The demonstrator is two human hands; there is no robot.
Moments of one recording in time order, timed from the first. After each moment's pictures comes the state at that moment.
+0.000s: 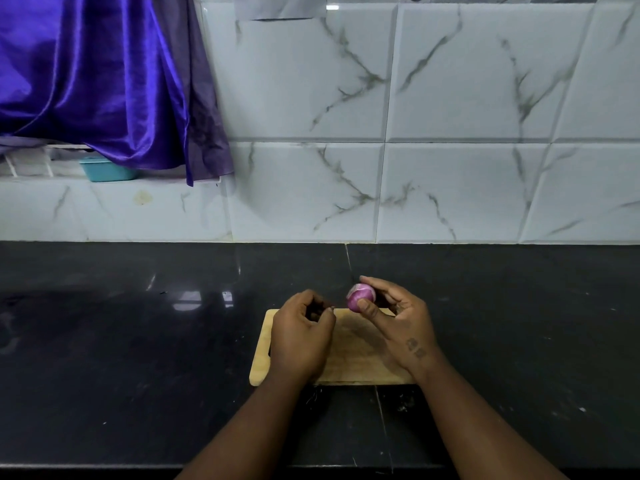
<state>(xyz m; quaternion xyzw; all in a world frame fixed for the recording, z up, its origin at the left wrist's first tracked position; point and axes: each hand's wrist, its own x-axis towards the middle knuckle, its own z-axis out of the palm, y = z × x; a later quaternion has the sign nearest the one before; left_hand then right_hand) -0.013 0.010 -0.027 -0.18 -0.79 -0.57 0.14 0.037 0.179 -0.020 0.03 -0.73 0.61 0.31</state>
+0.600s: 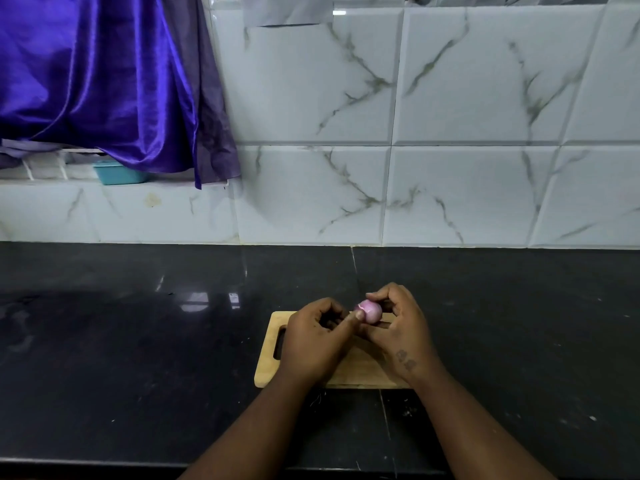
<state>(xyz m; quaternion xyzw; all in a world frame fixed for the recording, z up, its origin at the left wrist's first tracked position) -0.006 0.012 -0.024 -0.22 -0.77 -0.59 0.06 0.031 0.174 -0.031 0.01 -0.78 0.52 0.35</state>
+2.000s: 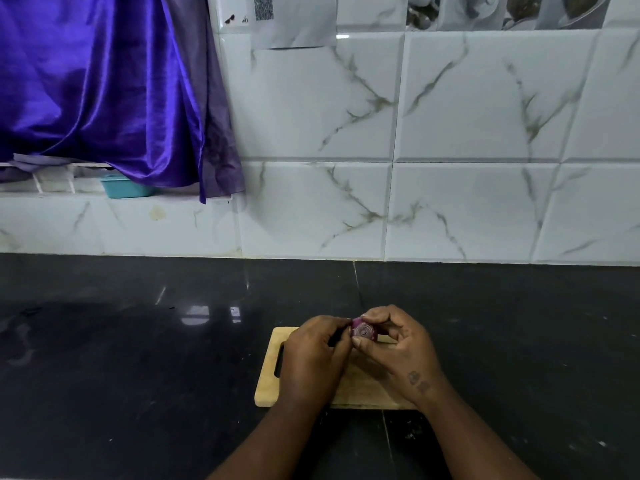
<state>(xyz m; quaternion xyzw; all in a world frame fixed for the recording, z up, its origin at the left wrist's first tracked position) -0.002 0.012 -0.025 -0.28 -0.80 -0.47 0.25 0.038 0.175 -0.027 0.06 -0.74 0.60 0.29</state>
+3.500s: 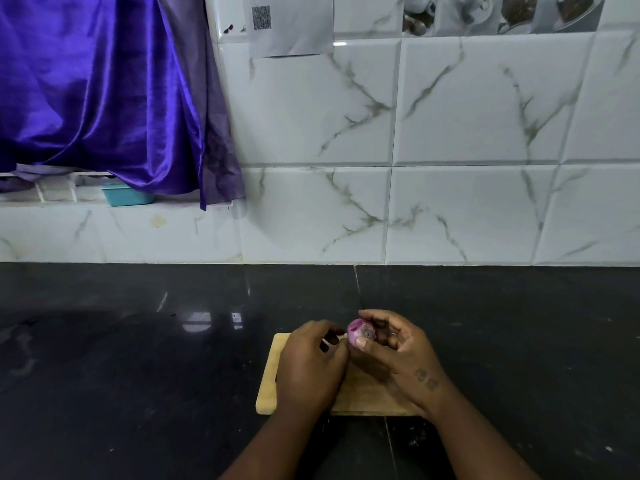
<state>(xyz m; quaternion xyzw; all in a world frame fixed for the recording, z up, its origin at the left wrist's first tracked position) -0.002 0.010 -0.025 -0.21 -0.84 -0.46 0.21 0.044 0.174 -0.018 0.01 -0.72 0.67 0.20</state>
